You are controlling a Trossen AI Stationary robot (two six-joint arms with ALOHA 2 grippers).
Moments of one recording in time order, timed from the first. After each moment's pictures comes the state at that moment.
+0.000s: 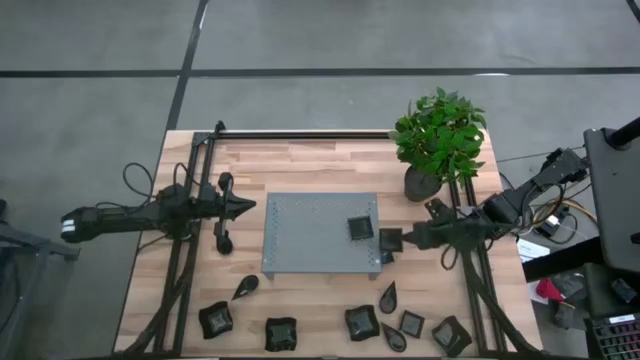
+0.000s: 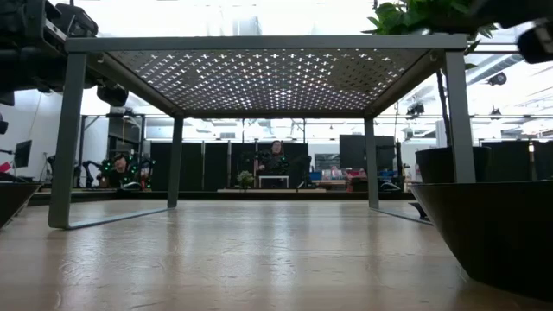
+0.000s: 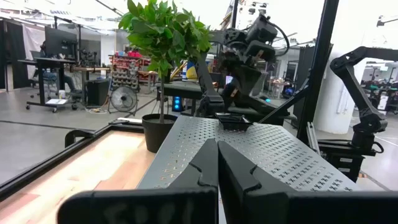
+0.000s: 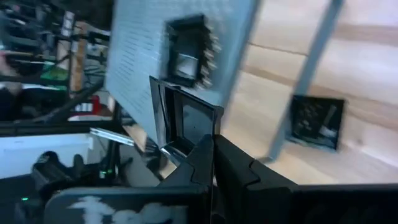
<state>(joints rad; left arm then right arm) 0.15 0.26 0.01 0.35 0.11 -0.11 0.56 0.88 0.78 -0.62 0.48 1.71</state>
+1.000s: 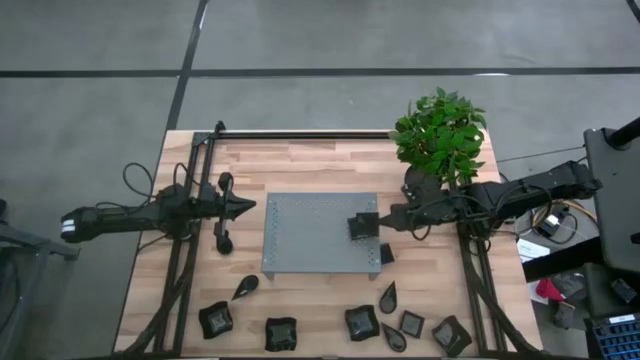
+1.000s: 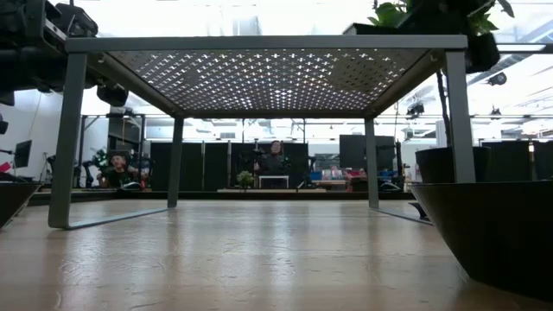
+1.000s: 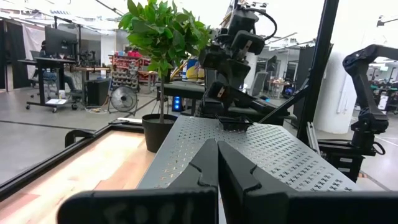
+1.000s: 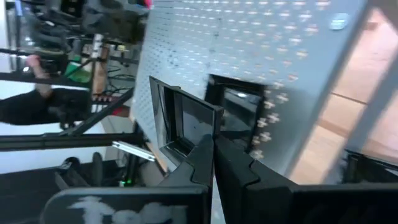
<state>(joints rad) 0.15 0.26 0.01 0.35 0.11 -0.11 0.21 0.99 0.78 -0.34 0.20 1.44</state>
